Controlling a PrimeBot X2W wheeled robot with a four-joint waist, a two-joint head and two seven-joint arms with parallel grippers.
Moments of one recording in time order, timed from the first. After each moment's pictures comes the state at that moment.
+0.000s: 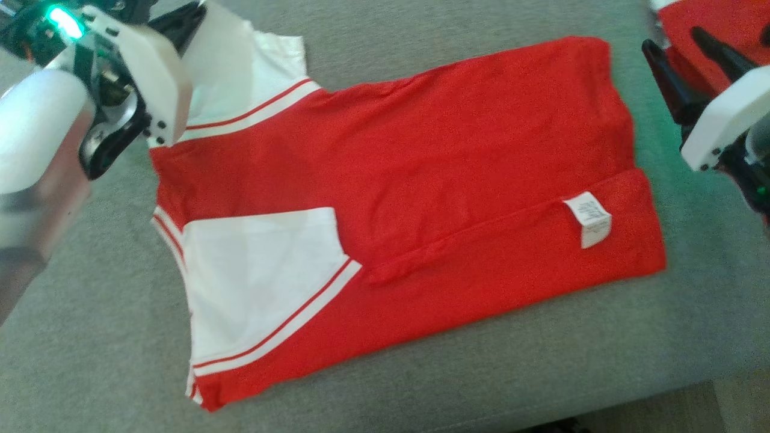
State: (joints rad) left arm -1.19 0.55 -1.07 0.59 -0.79 -0.13 0.30; right arm -0.75 -0.56 0.49 0.48 0.70 0.12 0.21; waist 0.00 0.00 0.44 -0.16
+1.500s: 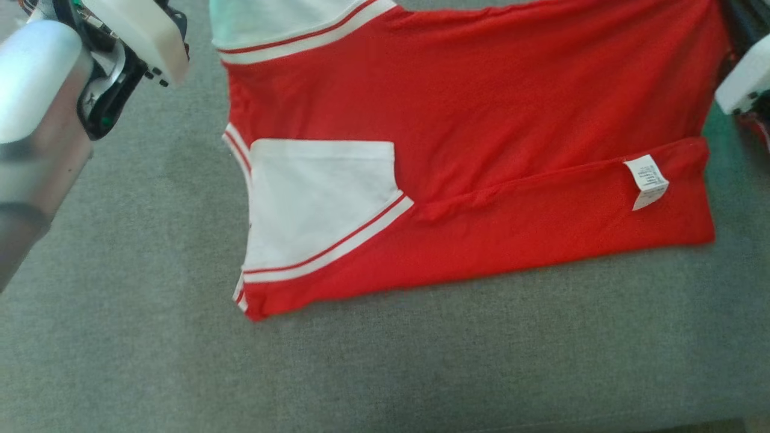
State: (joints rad) left arm -1.33 0.50 -1.17 0.71 -0.93 -0.13 -0.11; right arm -1.05 -0.61 0.86 0.82 1.01 0.12 -0.03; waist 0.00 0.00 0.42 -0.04
